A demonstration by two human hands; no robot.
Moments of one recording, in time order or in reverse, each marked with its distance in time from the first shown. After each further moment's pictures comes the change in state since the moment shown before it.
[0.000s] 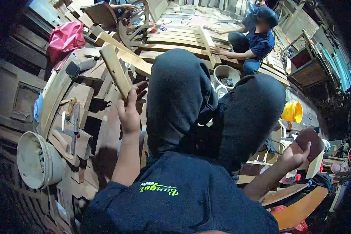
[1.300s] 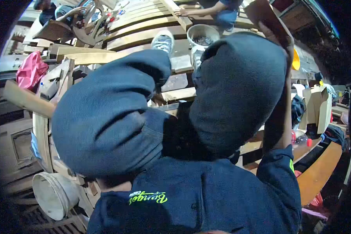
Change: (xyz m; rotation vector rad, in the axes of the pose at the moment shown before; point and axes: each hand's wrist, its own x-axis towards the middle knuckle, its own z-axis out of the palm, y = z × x) left_hand -0.037 -0.013 -0.029 0.504 -0.056 0.061; right_hand 0.026 0.105 0.098 -0.502 -0.697 -0.157
